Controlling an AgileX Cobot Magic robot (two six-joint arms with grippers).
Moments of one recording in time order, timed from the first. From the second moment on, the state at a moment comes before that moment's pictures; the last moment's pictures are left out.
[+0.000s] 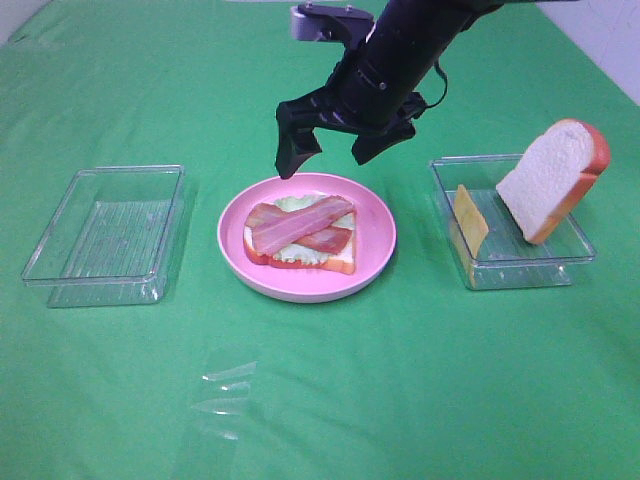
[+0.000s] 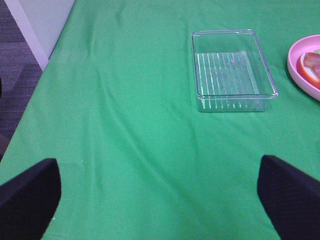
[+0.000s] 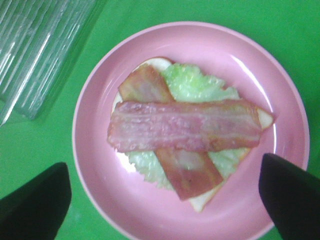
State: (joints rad) left arm 0.01 -0.01 -0.52 0.05 1.08 -0.03; right arm 0.49 2.07 -1.66 0.36 0.82 -0.22
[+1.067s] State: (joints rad) left arm 0.01 -0.01 -0.52 0.05 1.08 -0.03; right arm 0.25 2.05 -1.67 0.21 1.21 0.05
